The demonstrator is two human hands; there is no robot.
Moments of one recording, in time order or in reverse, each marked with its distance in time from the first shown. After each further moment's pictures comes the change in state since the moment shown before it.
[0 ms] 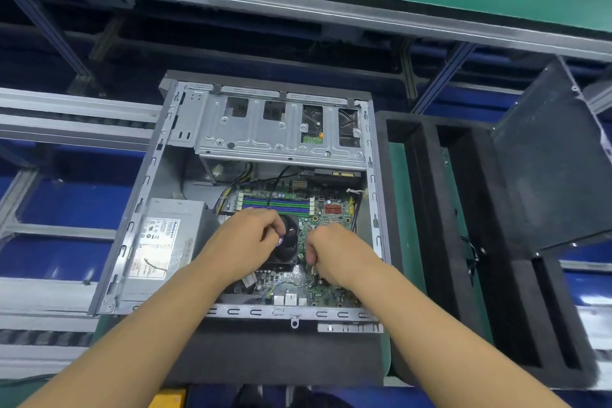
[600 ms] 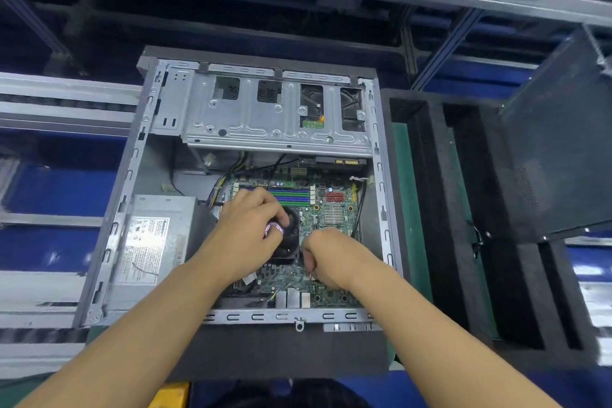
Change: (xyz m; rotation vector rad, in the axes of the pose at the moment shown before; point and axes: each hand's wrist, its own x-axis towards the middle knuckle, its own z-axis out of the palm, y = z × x) left_hand 0.004 -0.001 0.004 0.052 0.043 0.058; right_hand 0.008 -0.004 0.012 0.012 -0.181 0.004
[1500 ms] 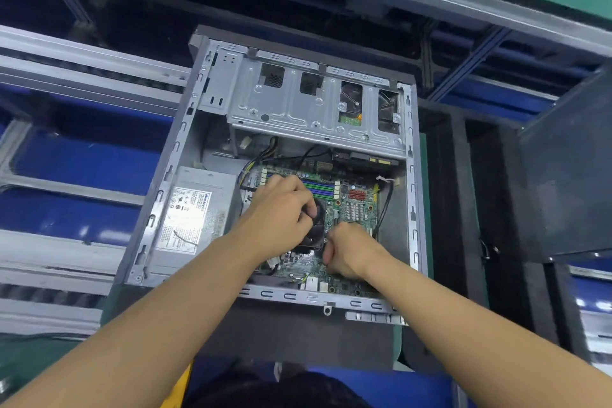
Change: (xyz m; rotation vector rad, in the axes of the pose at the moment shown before) left_hand 0.000 0.006 -0.006 -0.012 -0.038 -0.008; right_hand 0.023 -0.003 0.014 0.027 -0.008 0.188
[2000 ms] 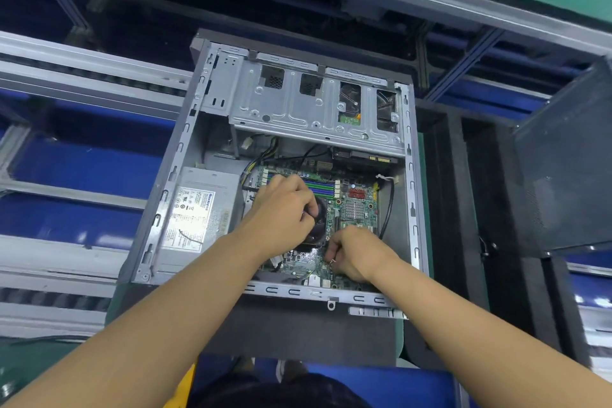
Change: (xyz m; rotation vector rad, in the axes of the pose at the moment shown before) left_hand -0.002 0.000 0.001 0.010 -0.006 0.004; right_hand -0.011 0.011 0.005 0.015 0.028 -0.025
